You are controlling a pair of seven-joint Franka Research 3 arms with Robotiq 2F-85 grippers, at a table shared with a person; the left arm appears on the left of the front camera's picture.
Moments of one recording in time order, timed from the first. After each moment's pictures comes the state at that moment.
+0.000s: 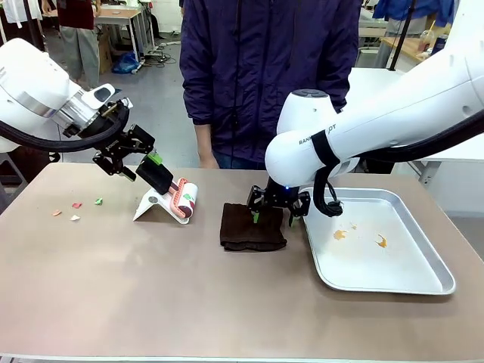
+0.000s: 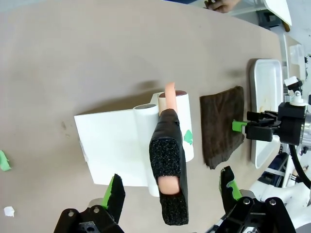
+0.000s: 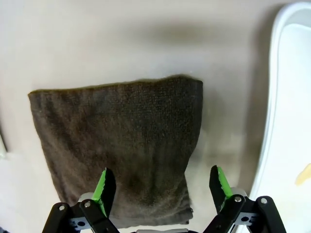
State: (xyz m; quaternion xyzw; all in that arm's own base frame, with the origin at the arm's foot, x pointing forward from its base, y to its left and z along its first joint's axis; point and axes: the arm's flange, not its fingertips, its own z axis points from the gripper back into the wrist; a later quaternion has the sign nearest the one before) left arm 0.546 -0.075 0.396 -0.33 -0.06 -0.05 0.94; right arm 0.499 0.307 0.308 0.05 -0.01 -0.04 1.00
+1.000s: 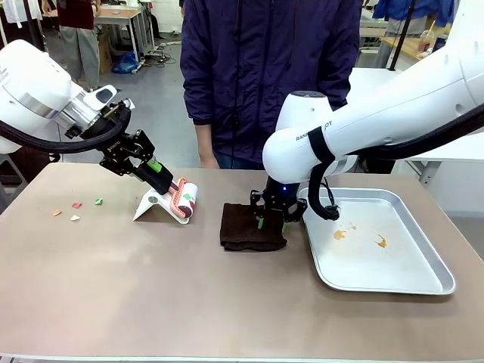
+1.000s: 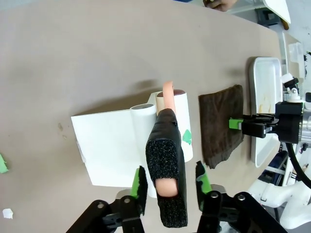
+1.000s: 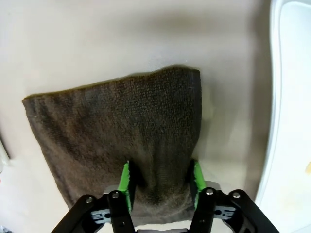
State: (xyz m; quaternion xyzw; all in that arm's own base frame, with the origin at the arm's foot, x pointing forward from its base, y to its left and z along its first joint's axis) left arm 0.546 -0.077 0.393 -0.33 -0.06 -0.05 0.94; right arm 0.500 0.309 0.304 0.05 0.02 -0.08 1.00
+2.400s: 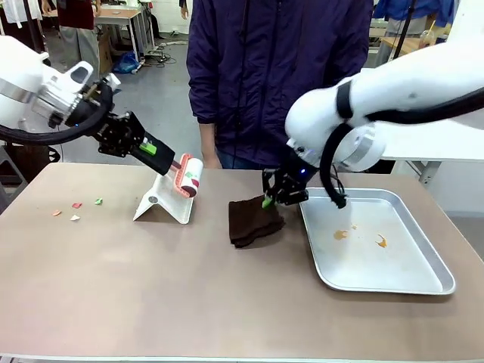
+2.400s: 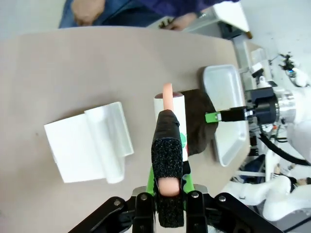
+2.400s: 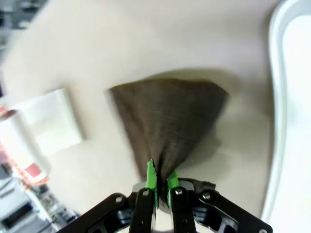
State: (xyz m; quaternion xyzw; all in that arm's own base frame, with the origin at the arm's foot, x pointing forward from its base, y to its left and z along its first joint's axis) left arm 0.508 -0.062 0.446 -0.41 -0.13 -0.08 0.90; right arm 0.505 0.253 0.356 0.27 -0.01 -0.11 0.96
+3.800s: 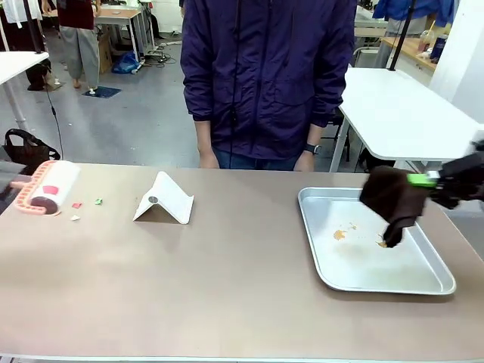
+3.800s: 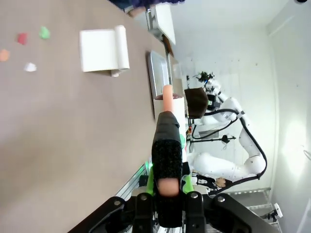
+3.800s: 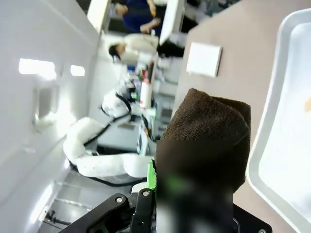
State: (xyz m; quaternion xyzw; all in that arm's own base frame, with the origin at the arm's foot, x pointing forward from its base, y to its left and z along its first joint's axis) left arm 0.324 0.223 0.399 -0.61 -0.12 0.01 0.78; right arm 0.339 -0.073 0.399 0.66 -0.14 0.02 0.74
